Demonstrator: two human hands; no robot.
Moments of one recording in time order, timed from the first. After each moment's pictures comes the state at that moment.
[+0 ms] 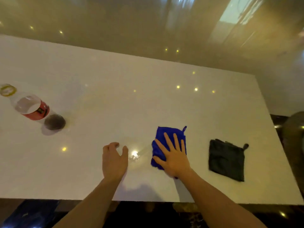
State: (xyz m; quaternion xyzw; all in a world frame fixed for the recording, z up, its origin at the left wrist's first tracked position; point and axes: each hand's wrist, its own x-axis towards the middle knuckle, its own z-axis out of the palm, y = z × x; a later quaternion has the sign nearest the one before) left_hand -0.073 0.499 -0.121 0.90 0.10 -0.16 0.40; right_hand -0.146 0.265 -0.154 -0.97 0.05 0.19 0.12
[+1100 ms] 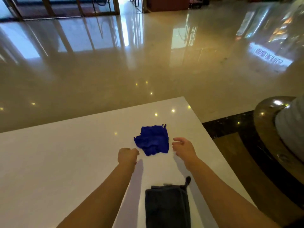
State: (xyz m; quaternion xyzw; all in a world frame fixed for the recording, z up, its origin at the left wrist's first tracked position) left_hand -0.001 0.084 -0.080 0.78 0.15 -0.33 0.51; right_hand -0.137 -0.083 -0.061 -0.60 0.48 -0.08 0.63
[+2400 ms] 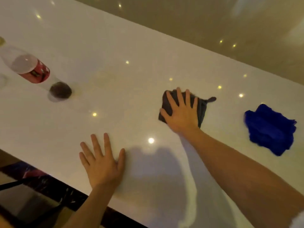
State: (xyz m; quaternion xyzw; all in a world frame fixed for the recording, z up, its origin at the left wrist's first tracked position) left_hand -0.116 0.469 -0.173 0.97 0.18 -0.13 0.09; right_hand 0.053 0.201 -0.170 -0.99 -0.05 0.08 0.06
